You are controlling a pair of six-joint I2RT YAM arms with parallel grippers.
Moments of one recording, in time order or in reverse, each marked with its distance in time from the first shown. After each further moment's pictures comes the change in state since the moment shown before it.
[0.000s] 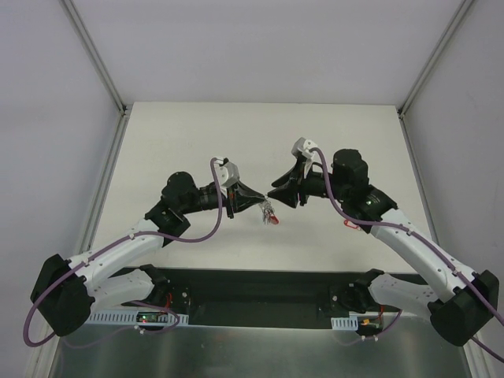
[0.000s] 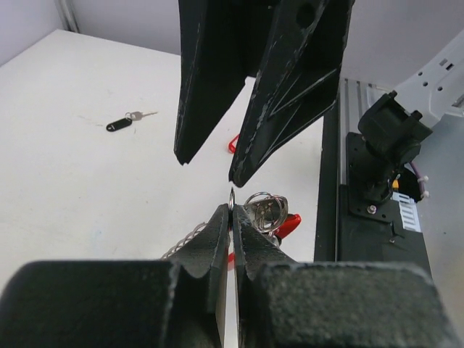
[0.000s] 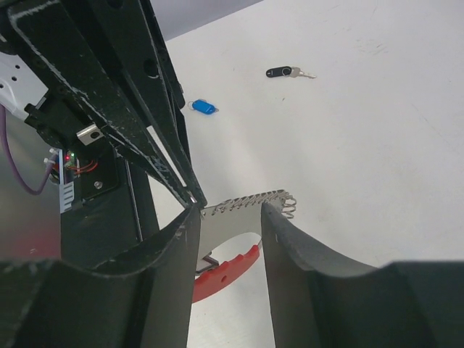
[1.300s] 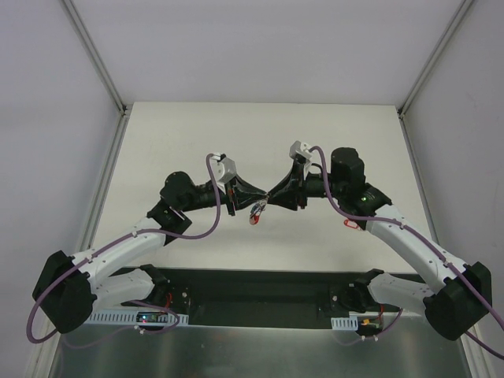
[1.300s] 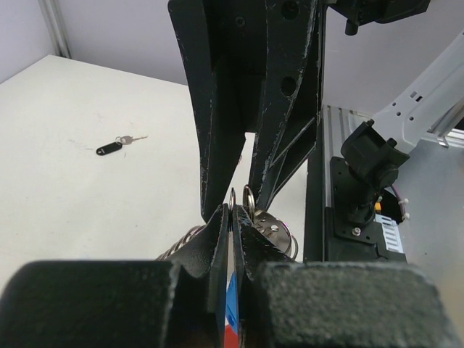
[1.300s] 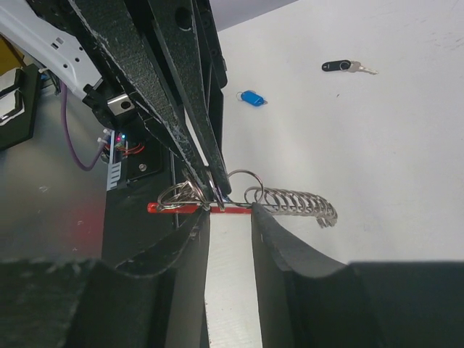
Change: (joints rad) left arm 0.003 0.021 -0.011 0.155 0.025 -0.110; right arm -0.038 0.057 -0.040 0.090 -0.218 0.043
